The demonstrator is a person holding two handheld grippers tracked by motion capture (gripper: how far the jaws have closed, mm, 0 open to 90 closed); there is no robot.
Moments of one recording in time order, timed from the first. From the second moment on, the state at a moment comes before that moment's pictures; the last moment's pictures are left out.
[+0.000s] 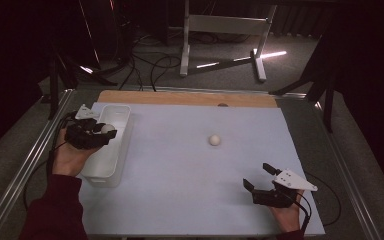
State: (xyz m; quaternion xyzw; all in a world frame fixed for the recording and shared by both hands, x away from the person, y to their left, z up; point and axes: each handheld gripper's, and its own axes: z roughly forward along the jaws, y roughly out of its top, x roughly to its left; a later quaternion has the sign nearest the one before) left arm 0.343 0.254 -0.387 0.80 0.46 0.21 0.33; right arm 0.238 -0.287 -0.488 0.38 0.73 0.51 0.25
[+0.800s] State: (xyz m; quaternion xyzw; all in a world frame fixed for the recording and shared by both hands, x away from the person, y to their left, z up) left arm 0.349 0.252 -0.392 0.78 0.49 0.21 0.31; right arm 0.238 -0.286 -0.487 0.38 0.74 0.51 0.25
